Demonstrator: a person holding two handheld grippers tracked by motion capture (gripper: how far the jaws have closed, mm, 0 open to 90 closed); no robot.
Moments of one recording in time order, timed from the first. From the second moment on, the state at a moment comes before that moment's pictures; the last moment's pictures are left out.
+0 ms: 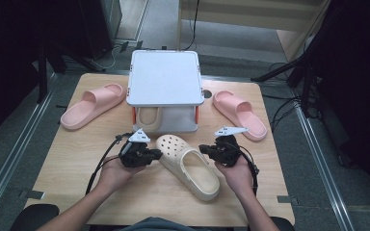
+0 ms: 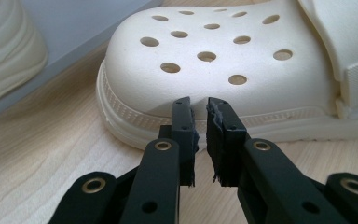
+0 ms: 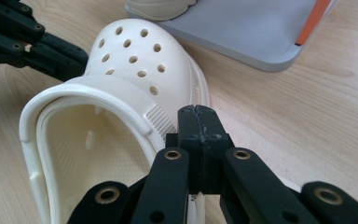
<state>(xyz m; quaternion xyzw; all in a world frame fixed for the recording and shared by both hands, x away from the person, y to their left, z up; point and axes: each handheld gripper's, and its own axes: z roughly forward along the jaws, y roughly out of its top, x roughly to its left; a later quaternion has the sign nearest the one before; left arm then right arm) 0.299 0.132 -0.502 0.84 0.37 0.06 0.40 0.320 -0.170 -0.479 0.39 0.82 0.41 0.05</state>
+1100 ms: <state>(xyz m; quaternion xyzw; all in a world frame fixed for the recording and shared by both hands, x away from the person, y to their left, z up) 0.331 0.121 -0.502 0.83 0.37 0.04 0.41 0.286 -0.160 -0.479 0.41 0.81 0.41 0.05</state>
